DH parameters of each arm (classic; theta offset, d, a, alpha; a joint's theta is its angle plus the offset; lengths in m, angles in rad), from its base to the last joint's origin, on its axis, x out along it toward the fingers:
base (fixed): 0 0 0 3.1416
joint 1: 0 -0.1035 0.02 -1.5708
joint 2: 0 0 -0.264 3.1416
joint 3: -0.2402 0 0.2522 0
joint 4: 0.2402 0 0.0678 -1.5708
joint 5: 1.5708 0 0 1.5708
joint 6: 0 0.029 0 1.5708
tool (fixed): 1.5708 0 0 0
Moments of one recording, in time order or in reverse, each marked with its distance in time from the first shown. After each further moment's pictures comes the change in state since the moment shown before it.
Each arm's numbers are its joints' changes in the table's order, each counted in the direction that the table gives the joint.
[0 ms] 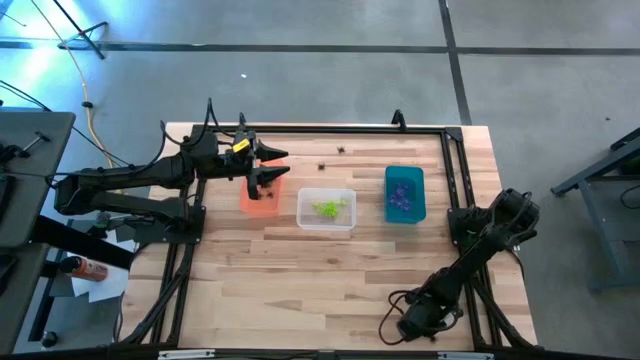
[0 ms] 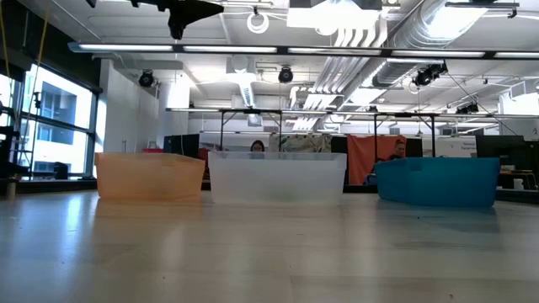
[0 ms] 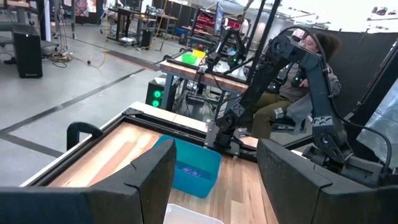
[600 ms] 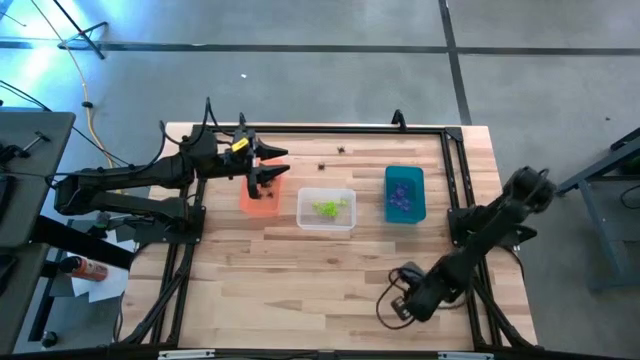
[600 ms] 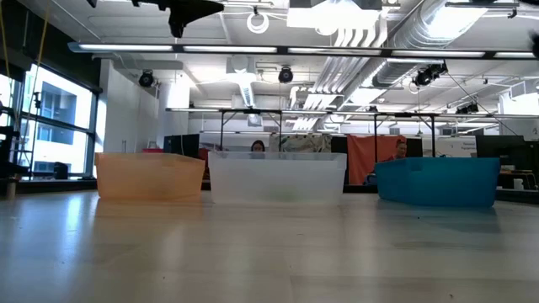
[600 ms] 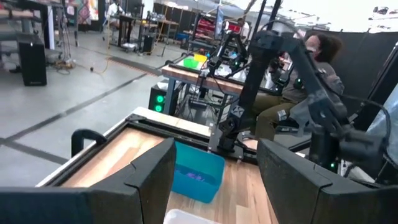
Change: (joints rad) left arm -0.003 0.000 0.000 -0.014 -0.007 0.025; right arm 0.061 0.255 0.009 0.177 0.460 -0.270
